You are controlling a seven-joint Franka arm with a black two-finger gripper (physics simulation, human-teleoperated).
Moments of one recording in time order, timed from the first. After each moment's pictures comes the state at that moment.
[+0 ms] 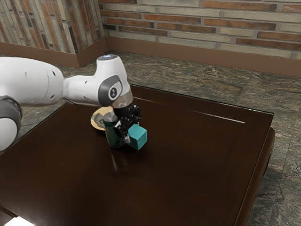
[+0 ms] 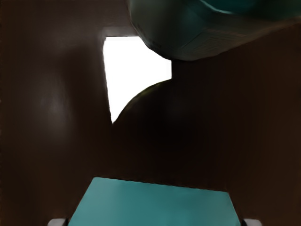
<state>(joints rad) -0.32 0.39 0.27 -1.80 -0.24 2.22 -1.47</state>
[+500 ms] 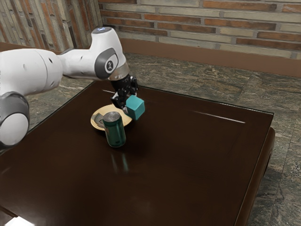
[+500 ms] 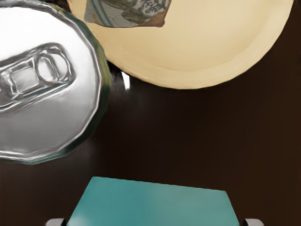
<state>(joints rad) -0.16 0.50 0.20 -1.48 -0.18 2.12 -1.44</state>
